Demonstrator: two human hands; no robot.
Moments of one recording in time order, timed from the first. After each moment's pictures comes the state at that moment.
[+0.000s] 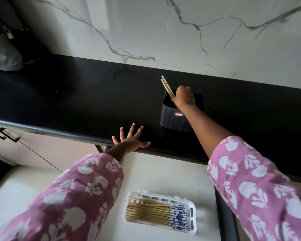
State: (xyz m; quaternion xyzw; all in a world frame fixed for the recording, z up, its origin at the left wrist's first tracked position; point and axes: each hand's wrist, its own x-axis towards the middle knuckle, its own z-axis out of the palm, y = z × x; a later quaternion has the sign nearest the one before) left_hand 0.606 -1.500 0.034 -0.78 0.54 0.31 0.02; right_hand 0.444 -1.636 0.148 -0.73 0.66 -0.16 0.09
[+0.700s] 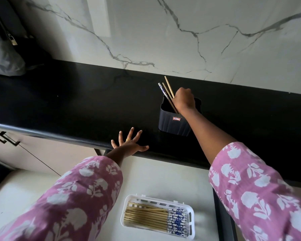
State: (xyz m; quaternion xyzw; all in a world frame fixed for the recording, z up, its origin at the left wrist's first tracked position) left_hand 0.608 -1.501 0.029 -0.78 0.54 0.31 0.02; right_hand 0.439 -1.641 0.155 -0.72 0.66 -0.21 0.07
